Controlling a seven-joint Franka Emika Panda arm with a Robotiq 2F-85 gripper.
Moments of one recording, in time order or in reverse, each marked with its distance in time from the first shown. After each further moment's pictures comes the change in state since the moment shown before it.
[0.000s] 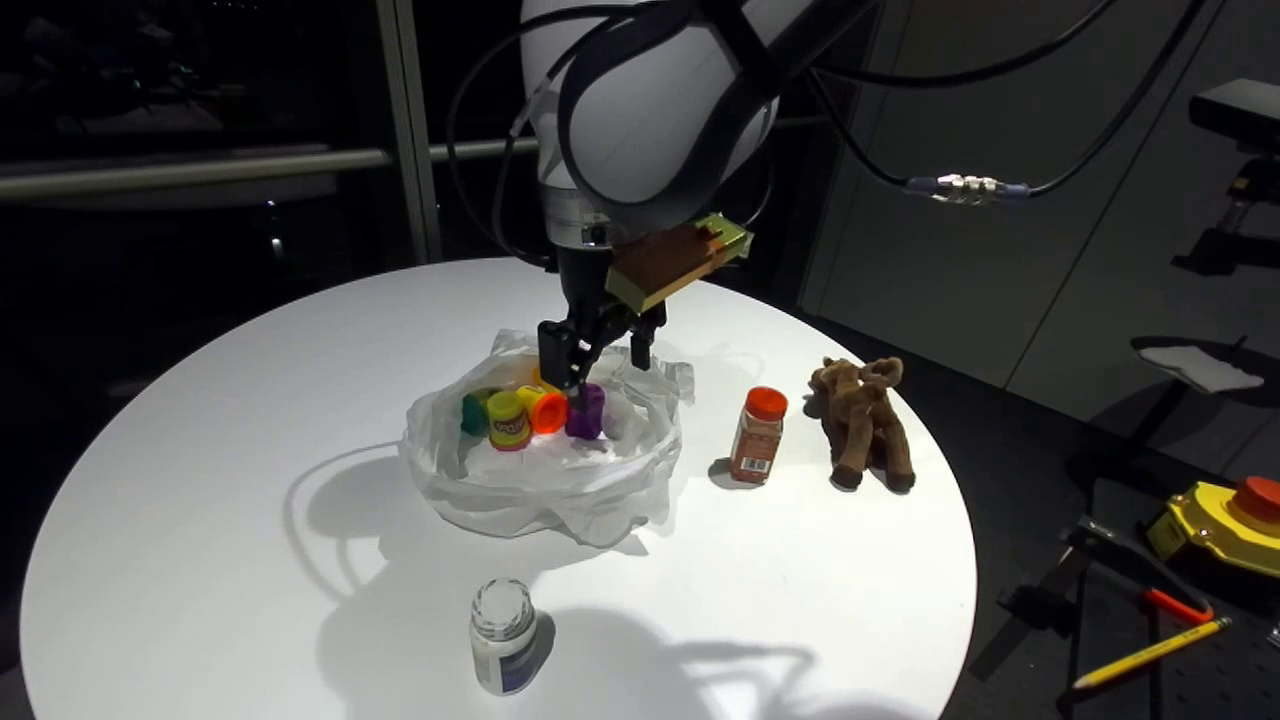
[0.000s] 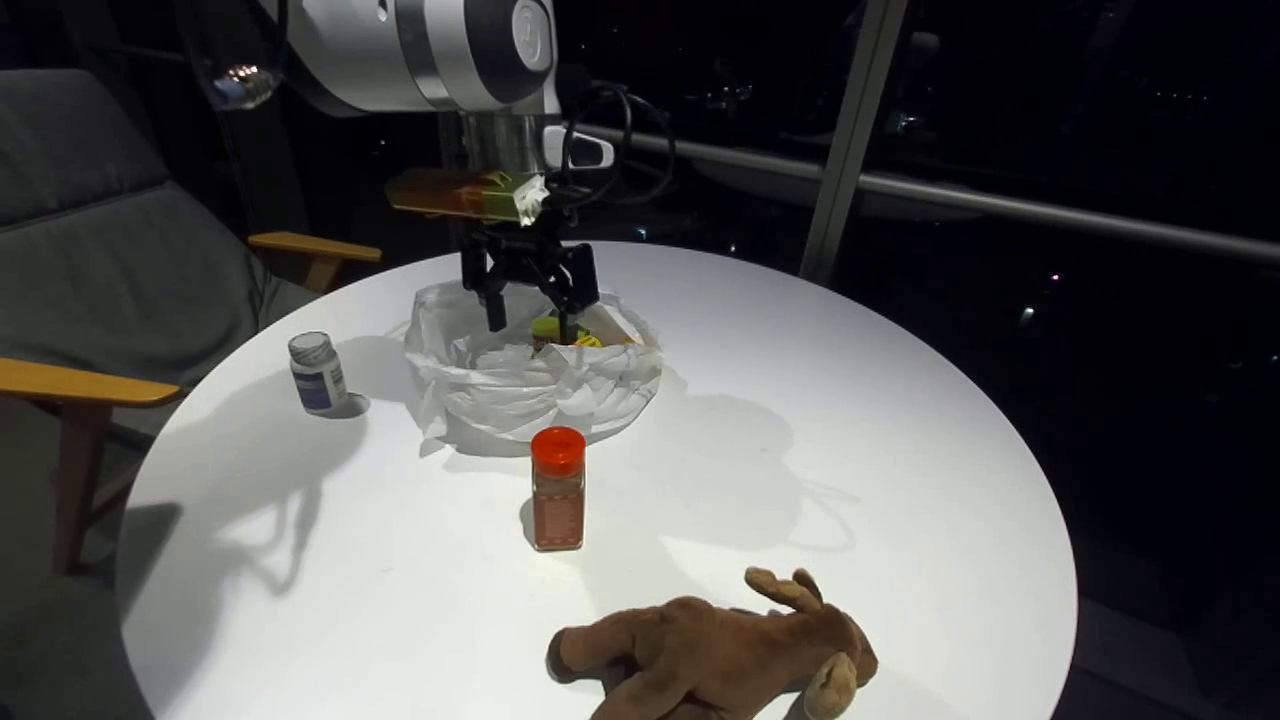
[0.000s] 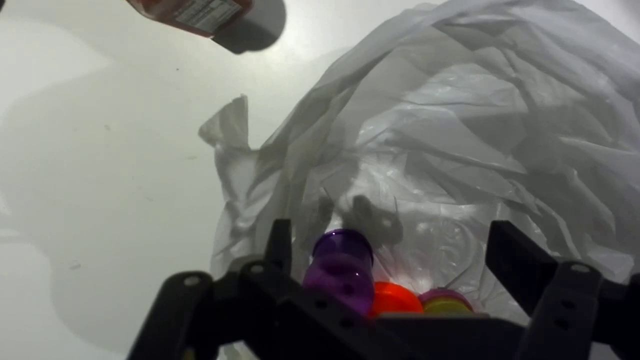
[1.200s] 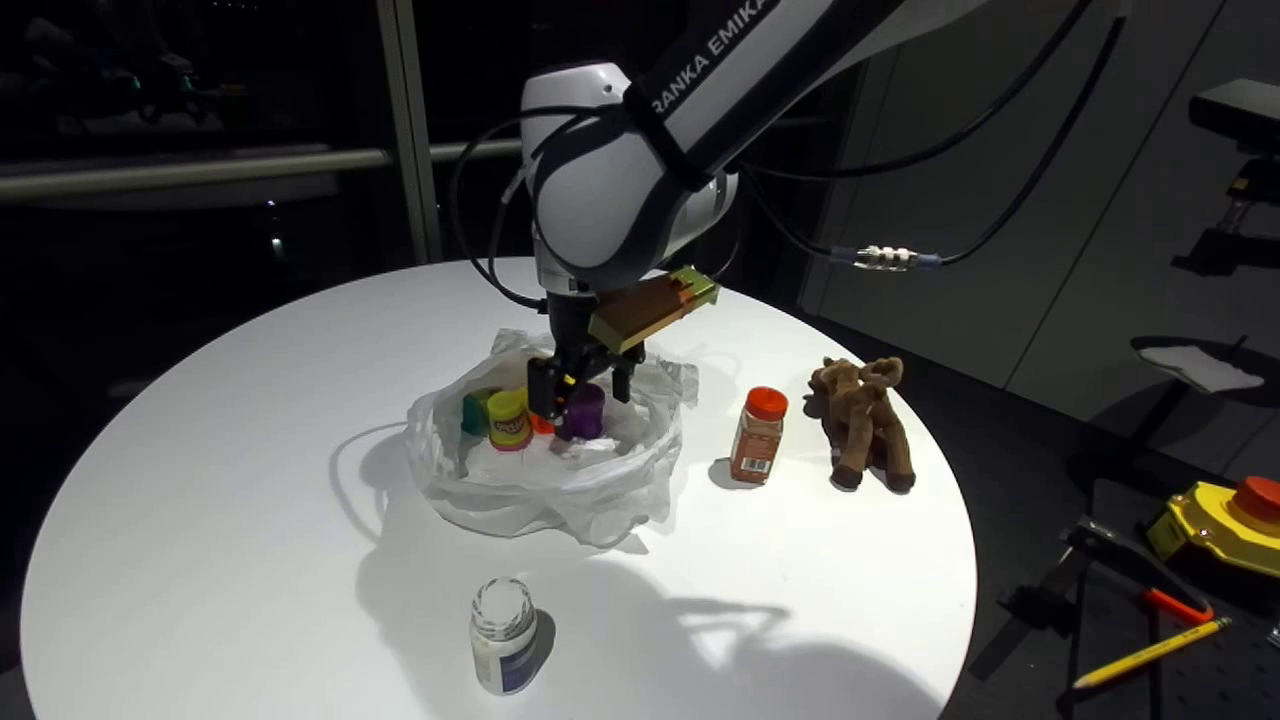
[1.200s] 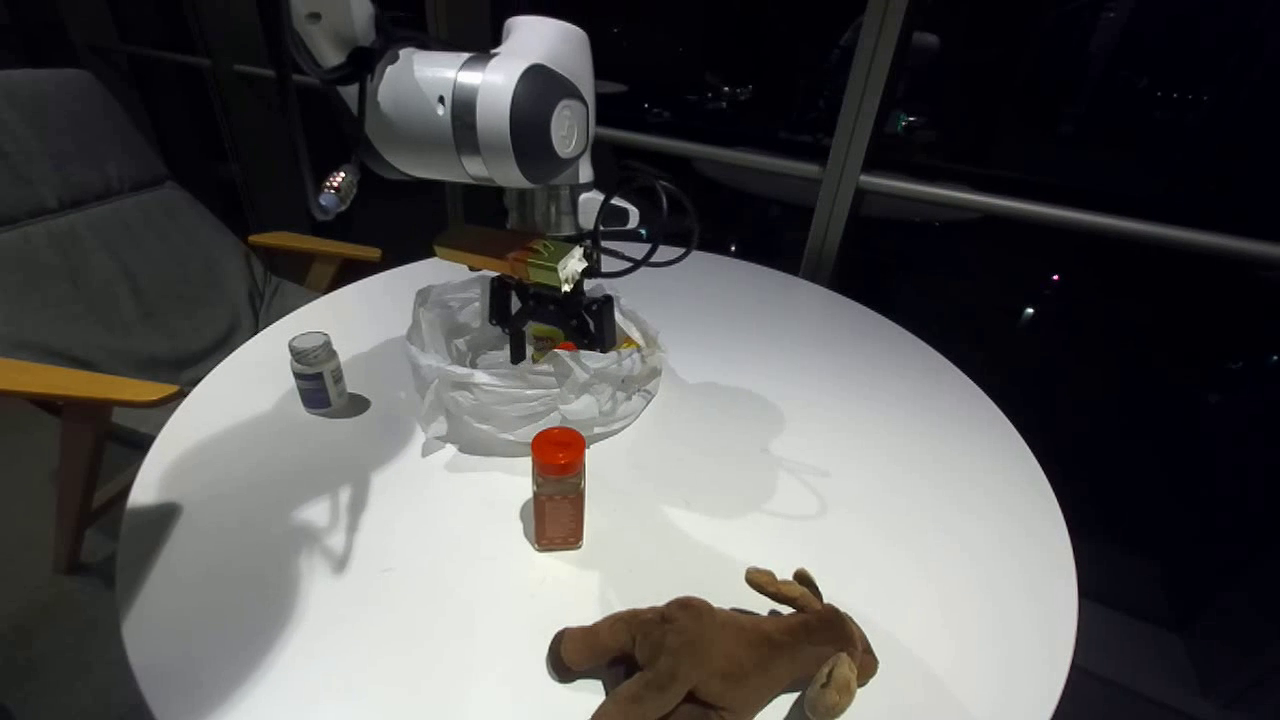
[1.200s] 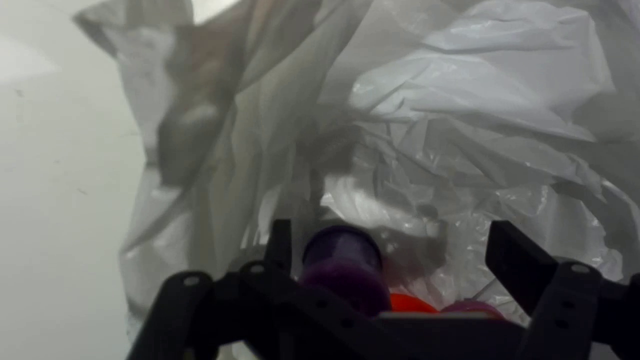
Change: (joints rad) arm -0.016 0.185 -0.017 0.163 0.092 0.024 -0.096
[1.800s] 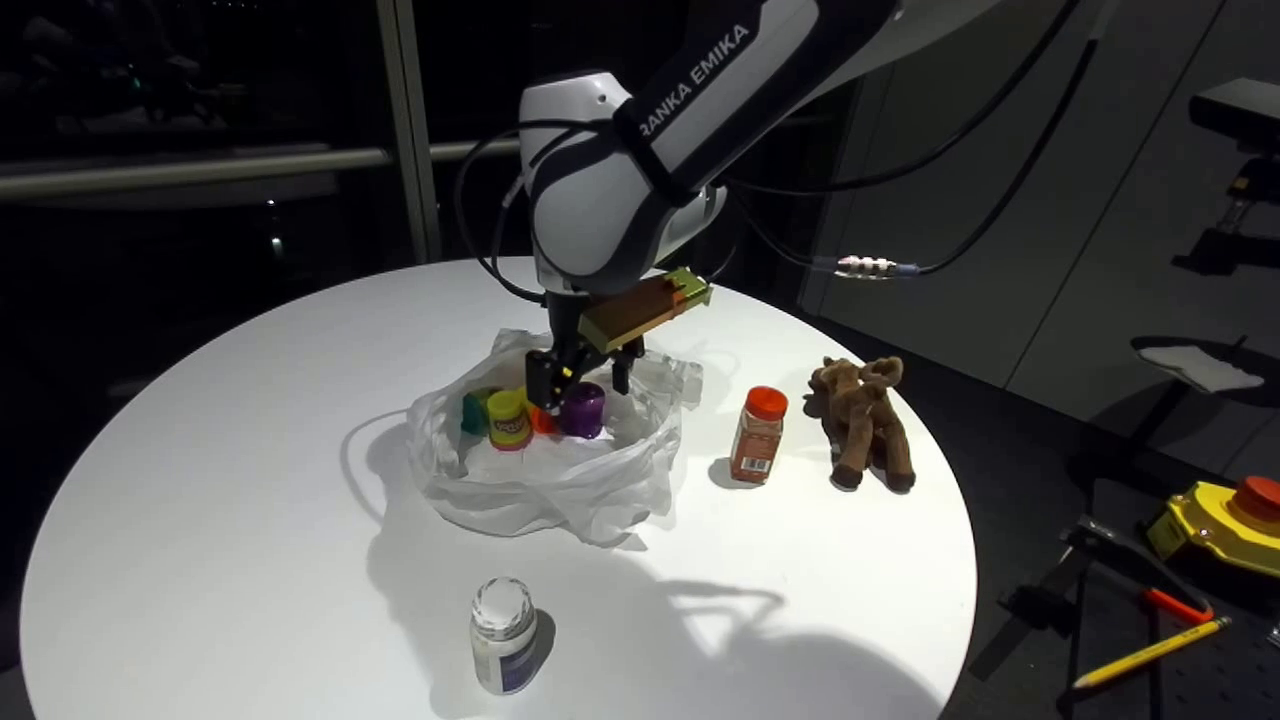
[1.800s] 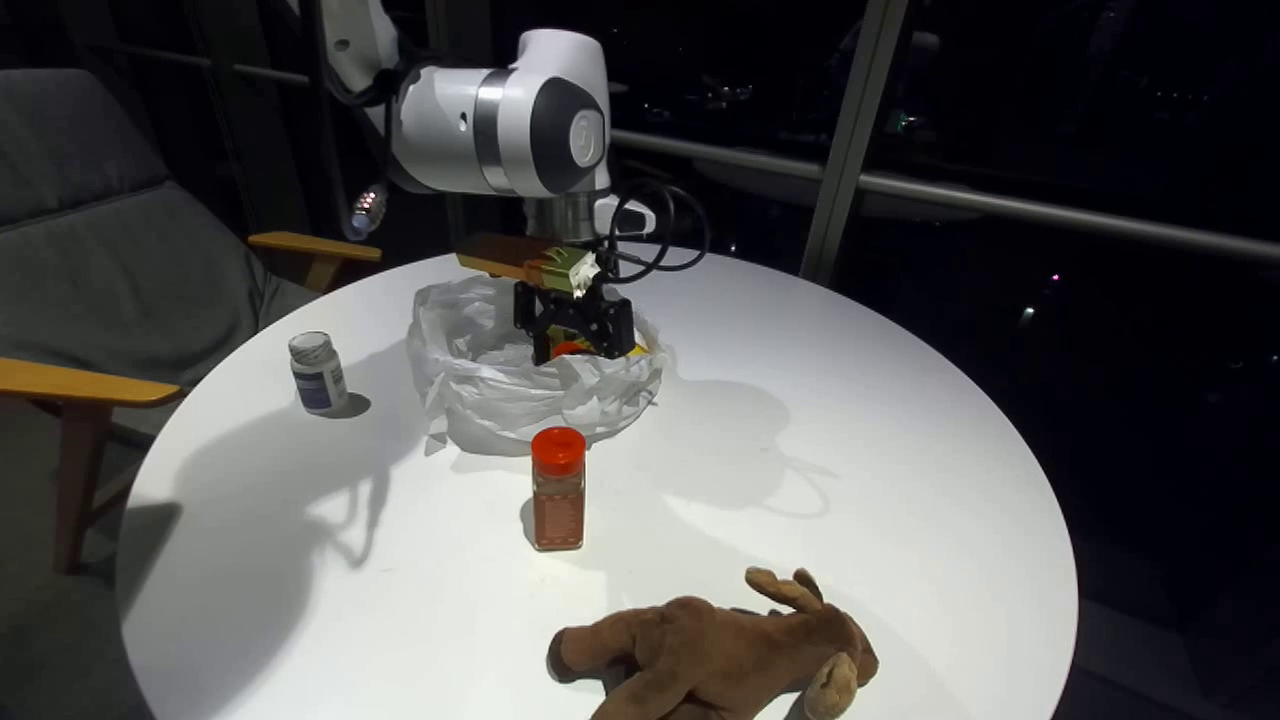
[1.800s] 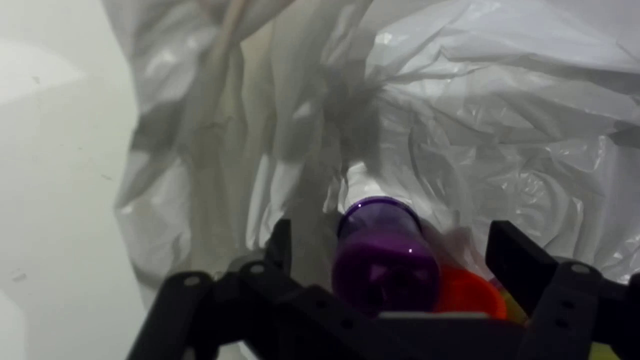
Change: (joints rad) arm 0.015 0.052 -0.042 0.072 -0.003 0.000 0.066
